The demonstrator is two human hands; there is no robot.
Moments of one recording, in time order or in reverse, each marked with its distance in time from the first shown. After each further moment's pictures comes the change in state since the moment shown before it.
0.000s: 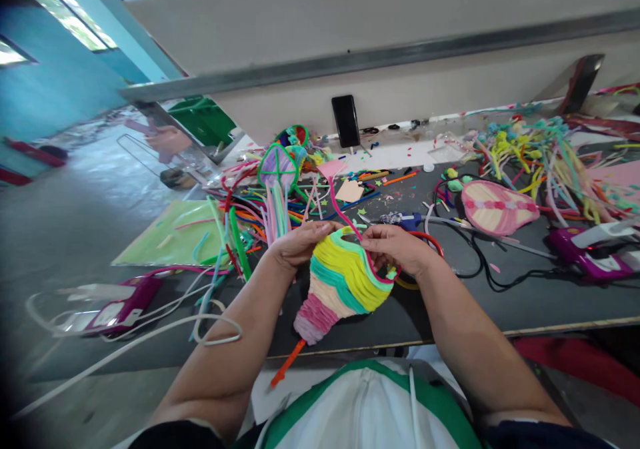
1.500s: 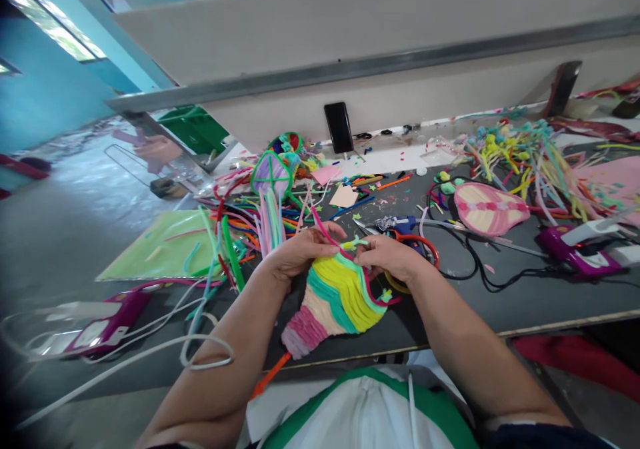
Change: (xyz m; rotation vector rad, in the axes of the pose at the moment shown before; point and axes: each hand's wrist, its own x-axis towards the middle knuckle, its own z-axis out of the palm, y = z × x) left_hand 0.000 0.001 0.015 0.158 0.155 0.011; right_hand 0.005 0.004 0.006 -0.144 -0.014 0.015
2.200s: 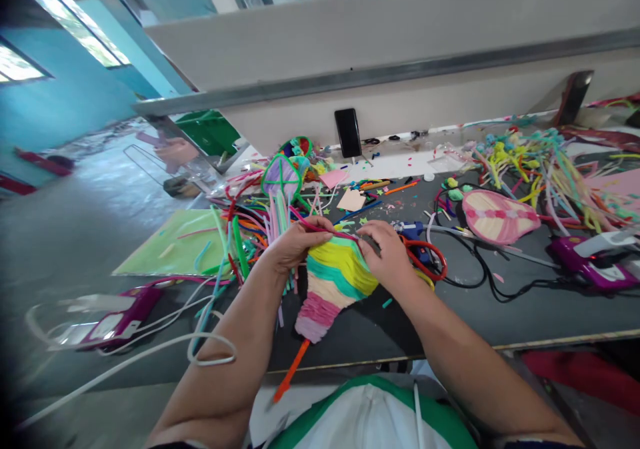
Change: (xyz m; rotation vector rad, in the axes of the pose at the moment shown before) left_hand -0.001 0.006 -0.027 0.031 0.200 0.188; right_hand 0.011 0.007 0.021 -0.708 0.633 -0.686
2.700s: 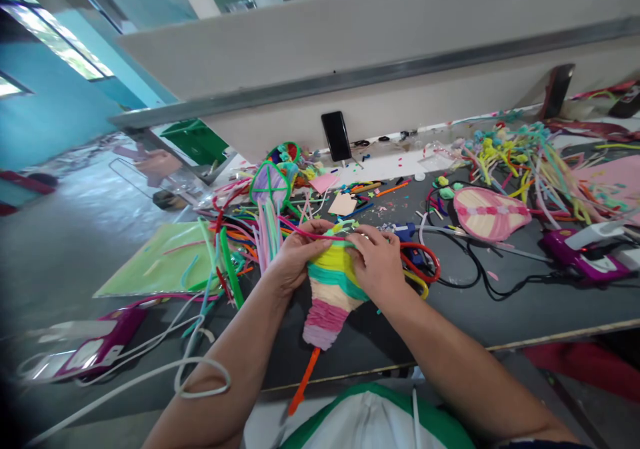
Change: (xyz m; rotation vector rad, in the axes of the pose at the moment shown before) left_hand -0.004 -0.008 0.039 -0.080 0.086 0.136; right_hand -0.005 -0.003 0.004 -0.417 0.066 -0.080
